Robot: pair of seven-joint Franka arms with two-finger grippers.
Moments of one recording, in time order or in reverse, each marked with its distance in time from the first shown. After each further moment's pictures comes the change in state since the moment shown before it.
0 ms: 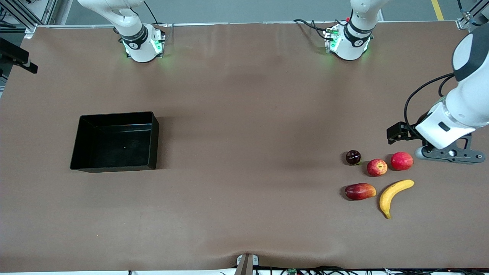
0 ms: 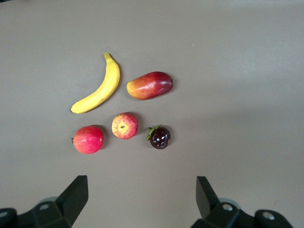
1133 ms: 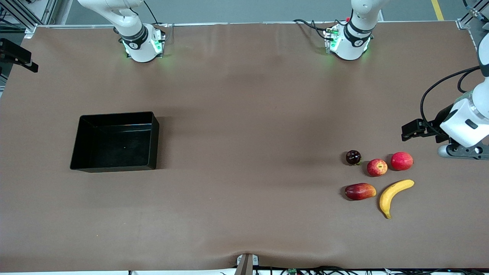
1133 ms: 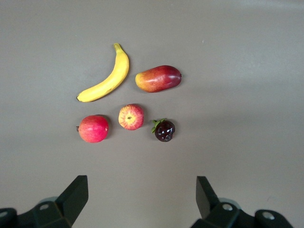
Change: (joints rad) left arm 0.052 -0.019 -0.002 0.022 -0.045 -0.044 0.000; right arm -0.011 -0.011 0.030 -0.033 -0.062 0.009 -0.006
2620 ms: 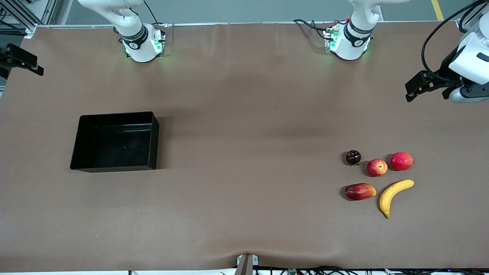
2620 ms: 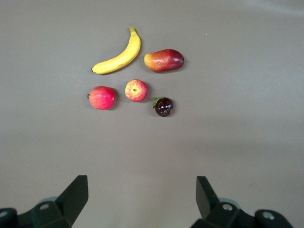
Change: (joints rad) left arm -0.696 -0.427 0.845 -0.231 -0.265 -0.008 0.005; right arm -0.004 0.000 0.005 -0.047 0.000 0.025 -0.001
